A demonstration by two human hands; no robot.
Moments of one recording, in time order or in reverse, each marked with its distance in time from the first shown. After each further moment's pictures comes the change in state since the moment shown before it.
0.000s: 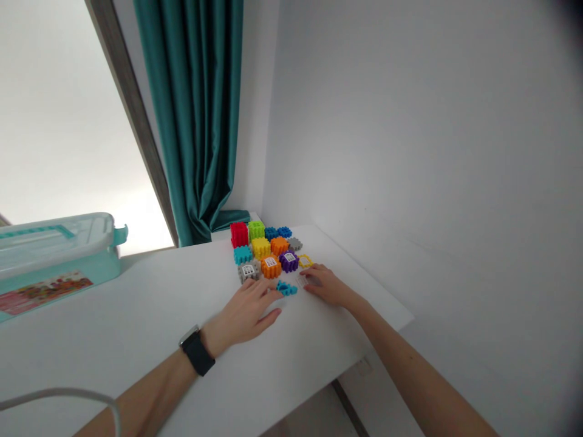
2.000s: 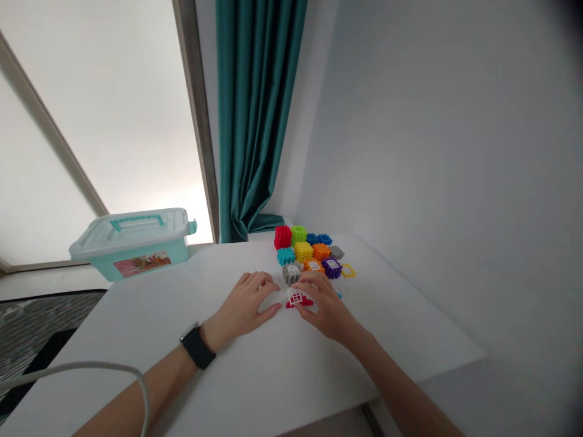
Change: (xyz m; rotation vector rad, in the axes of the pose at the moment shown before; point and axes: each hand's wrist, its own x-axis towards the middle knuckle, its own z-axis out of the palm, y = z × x) left_hand -0.080 -0.022 -0.061 0.155 0.112 -0.195; right_hand 0.010 -0.166 0.036 0.061 0.370 -0.491
